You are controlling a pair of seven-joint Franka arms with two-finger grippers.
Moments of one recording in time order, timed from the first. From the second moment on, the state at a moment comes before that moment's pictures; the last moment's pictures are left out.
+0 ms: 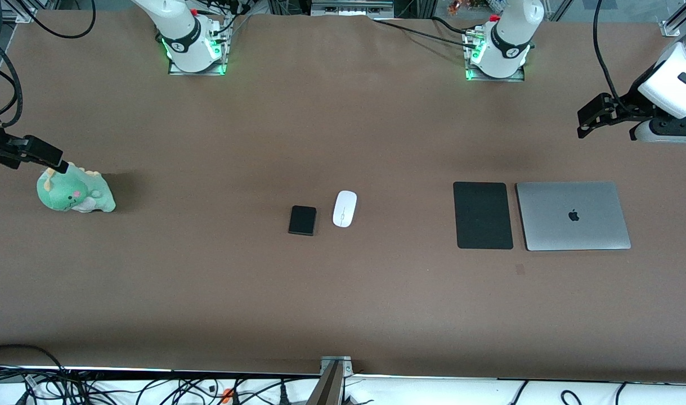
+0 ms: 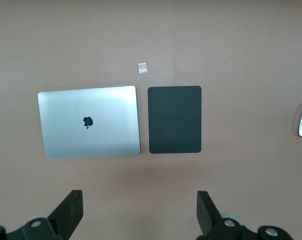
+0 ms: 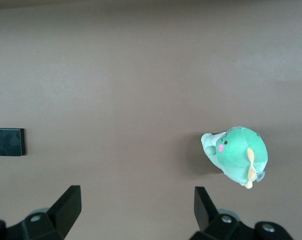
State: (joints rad) left arm -0.01 -0.03 -0.07 -1.60 0.02 1.56 -0.06; right arm 0.08 0.14 -0.14 -1.48 0.04 1.65 0.03
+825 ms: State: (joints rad) left arm -0.01 -0.02 -0.08 -1.59 0.02 1.56 -0.06; right arm 0.09 0.15 -0.14 -1.48 0.04 1.66 0.03
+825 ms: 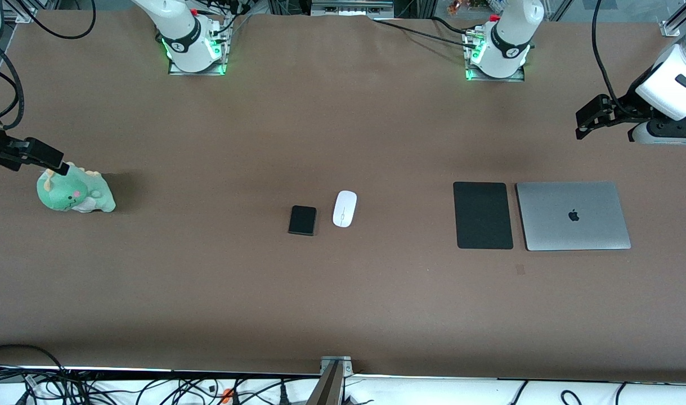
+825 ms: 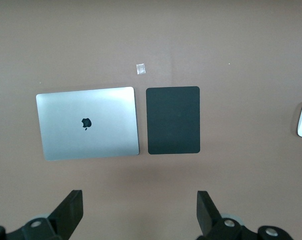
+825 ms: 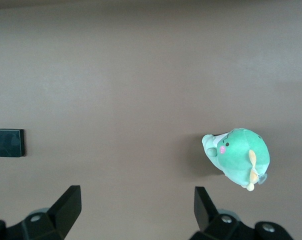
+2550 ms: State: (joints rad) left arm -0.28 0.49 -0.20 -1.60 -0.14 1.96 -0.21; right arm 0.34 0.39 -0.13 -1.58 0.05 1.89 0.35
